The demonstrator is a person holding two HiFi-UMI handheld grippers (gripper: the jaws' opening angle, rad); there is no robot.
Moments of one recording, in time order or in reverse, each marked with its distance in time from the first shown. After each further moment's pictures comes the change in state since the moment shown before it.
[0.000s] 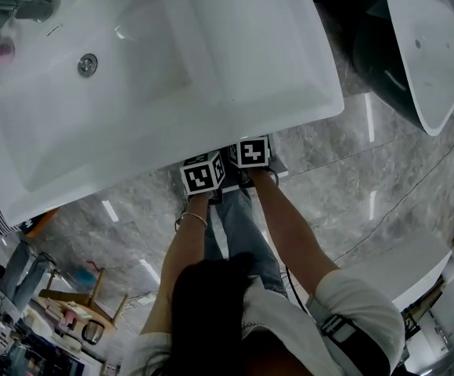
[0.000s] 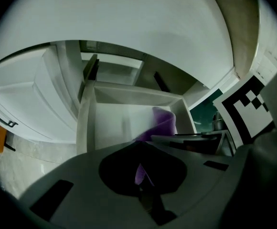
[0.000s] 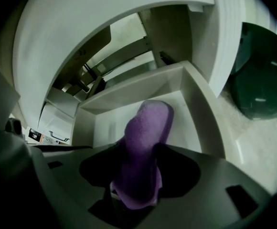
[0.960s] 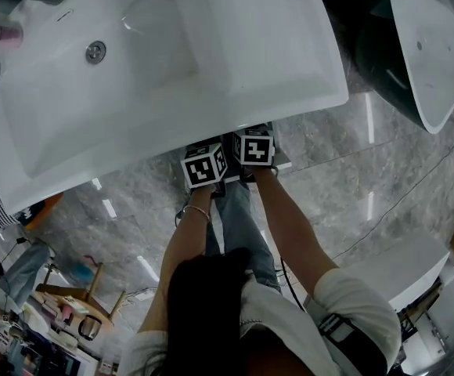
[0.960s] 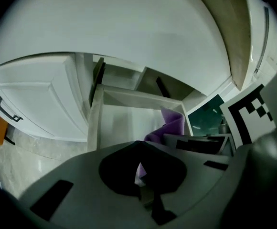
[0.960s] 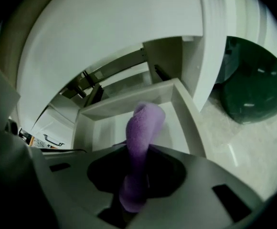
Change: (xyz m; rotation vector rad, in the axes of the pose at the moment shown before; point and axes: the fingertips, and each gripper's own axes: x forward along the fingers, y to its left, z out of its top) left arm -0.019 0.010 0.003 -0.043 -0.029 0.008; right arm -0.018 0.001 0.002 0.024 -0.072 -0.102
